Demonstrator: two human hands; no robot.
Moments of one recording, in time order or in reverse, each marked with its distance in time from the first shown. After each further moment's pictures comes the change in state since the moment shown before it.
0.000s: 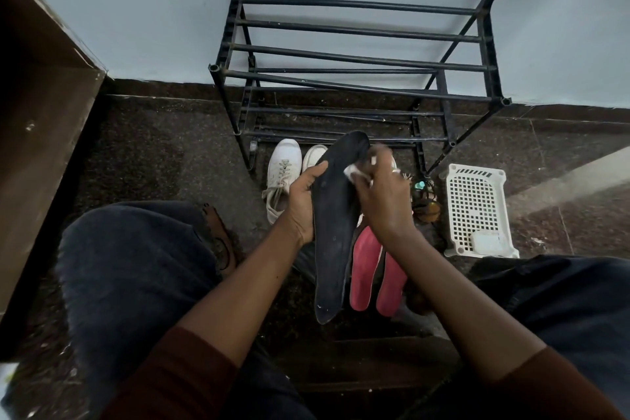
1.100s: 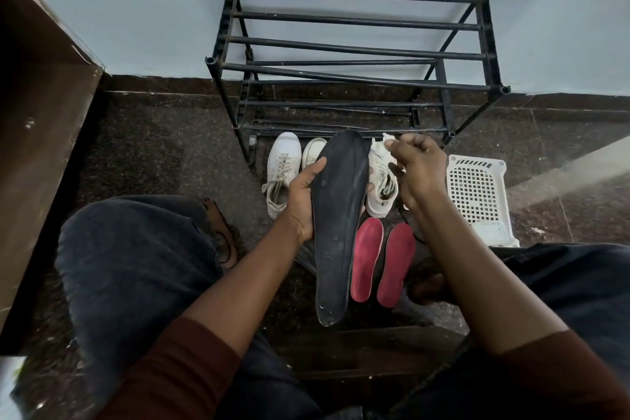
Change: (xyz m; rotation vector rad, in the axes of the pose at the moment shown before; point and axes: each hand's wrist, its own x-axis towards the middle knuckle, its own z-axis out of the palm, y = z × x) left_hand -0.002 -0.011 -0.007 -0.017 -0.148 -0.098; right_hand 0.031 0.026 -0.029 0.898 0.154 0.726
